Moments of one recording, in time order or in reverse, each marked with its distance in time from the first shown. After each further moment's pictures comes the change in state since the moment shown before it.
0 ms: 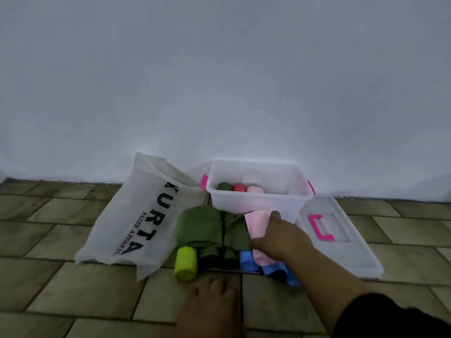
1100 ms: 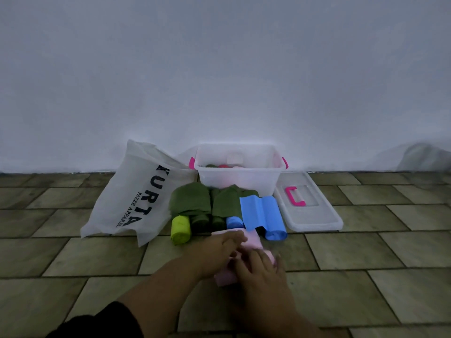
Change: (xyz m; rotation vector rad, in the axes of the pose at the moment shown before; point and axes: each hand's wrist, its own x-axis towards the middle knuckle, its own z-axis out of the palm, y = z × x) left_hand -0.010 0.009 -0.022 -0.853 -0.113 0.160; right_hand -0.175 0.020 0.079 -0.187 0.237 -0.411
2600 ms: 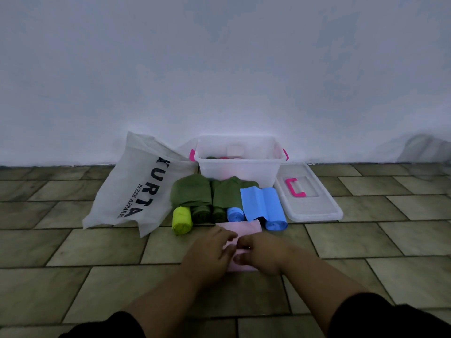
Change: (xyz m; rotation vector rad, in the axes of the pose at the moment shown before) left_hand -0.011 -0.043 0.017 0.506 0.308 0.266; right_hand 0.056 0.035 -0.026 0.367 -0.545 0.059
